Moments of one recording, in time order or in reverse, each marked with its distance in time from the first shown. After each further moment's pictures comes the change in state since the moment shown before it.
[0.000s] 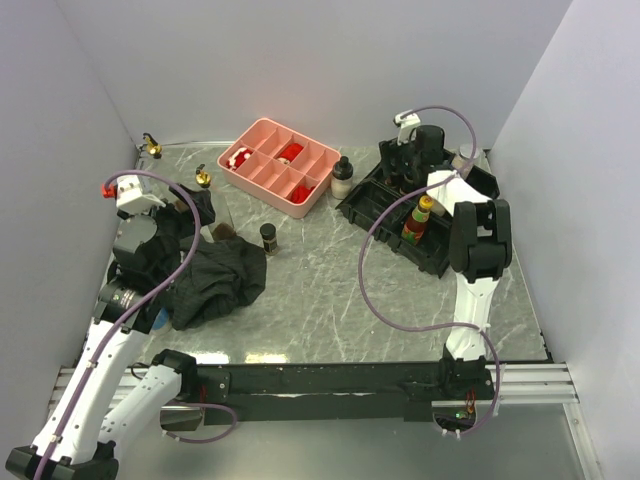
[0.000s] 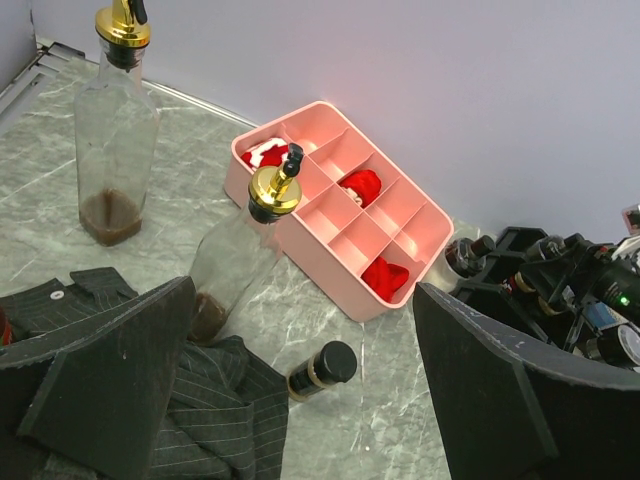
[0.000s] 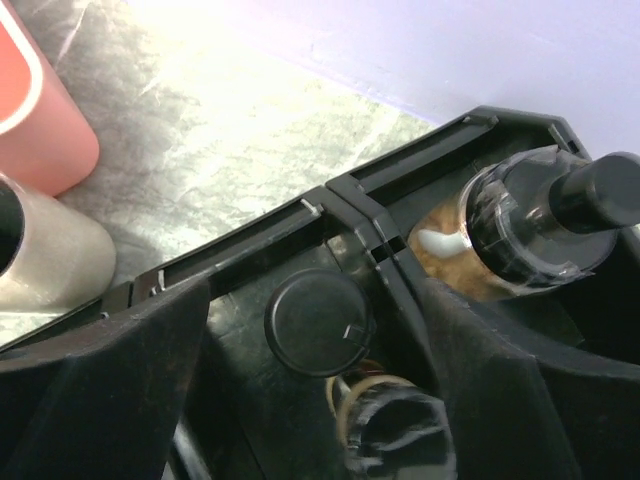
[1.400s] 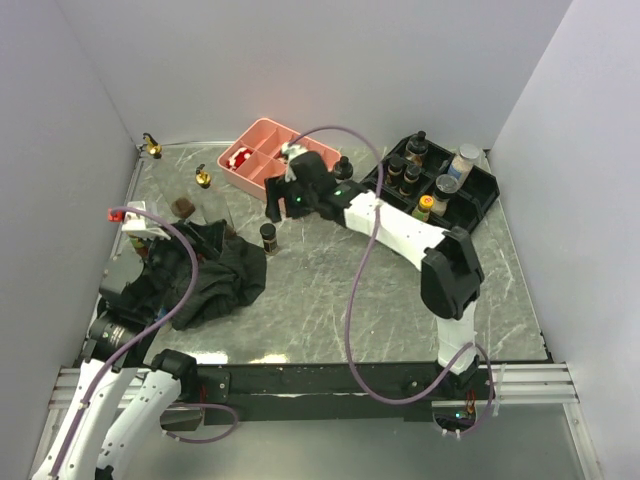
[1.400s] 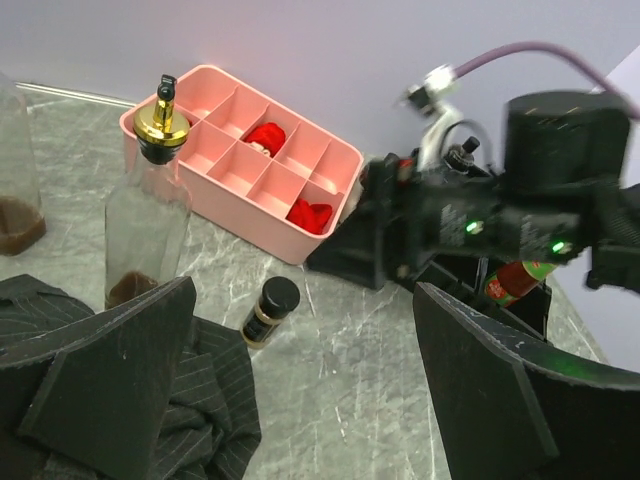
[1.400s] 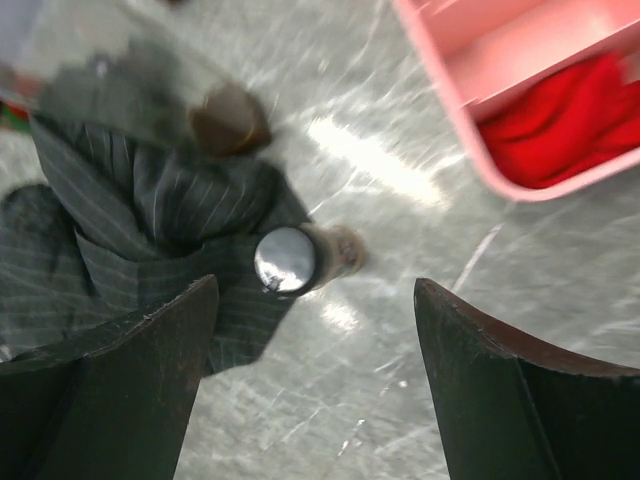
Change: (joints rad) left arm -0.015 -0.216 -0.114 -0.025 0.284 0.071; right arm 0.663 -0.187 0.085 -0.442 0.166 0.576
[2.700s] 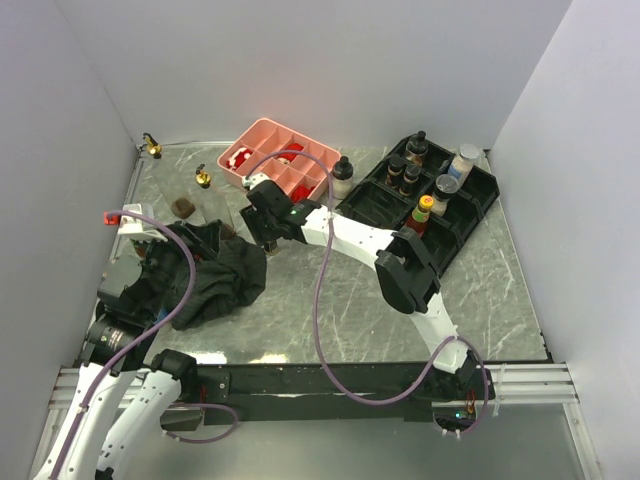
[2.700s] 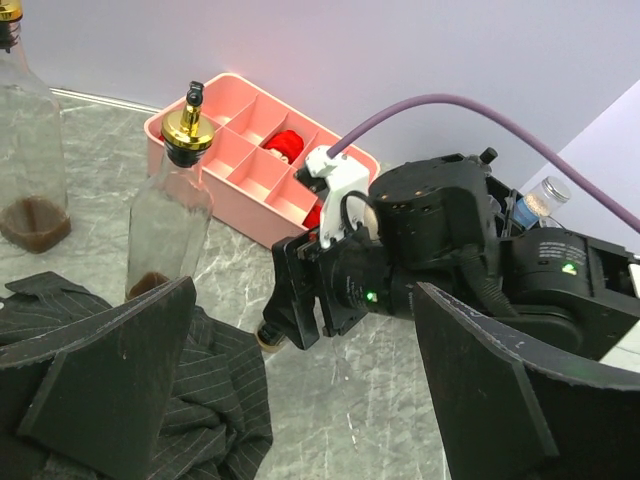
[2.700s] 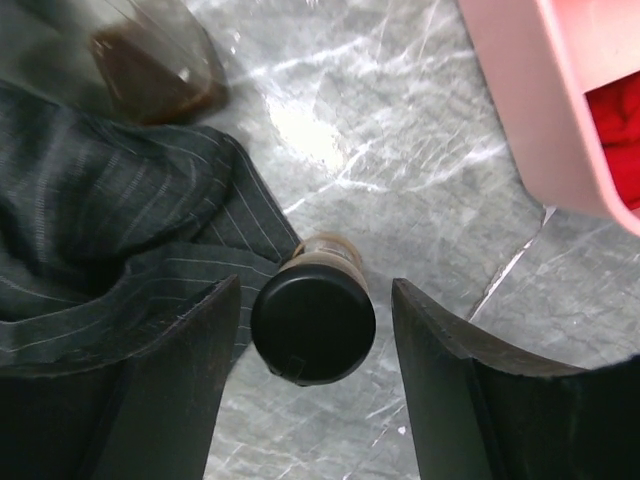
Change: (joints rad) left arm 0.000 -0.027 -0.007 -0.017 -0.047 0.010; right arm 0.158 0.263 0.189 -0.092 0.234 -0.129
